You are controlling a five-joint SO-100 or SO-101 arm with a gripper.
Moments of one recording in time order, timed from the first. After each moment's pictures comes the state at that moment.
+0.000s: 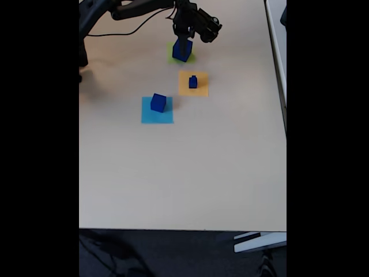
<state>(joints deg) -12.6 46.7 36.8 79.3 125.9</state>
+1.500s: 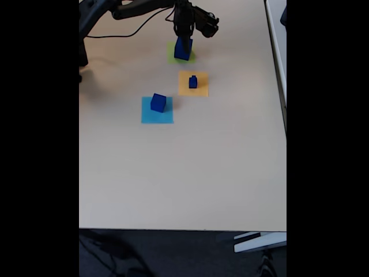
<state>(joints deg) -13.3 45.5 36.8 80.3 110.8</state>
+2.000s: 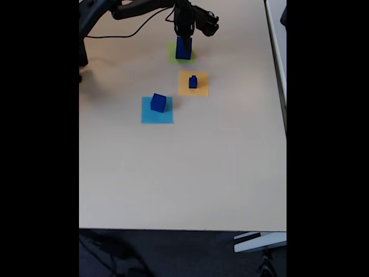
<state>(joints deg) -13.3 45.5 36.8 80.3 107.9</state>
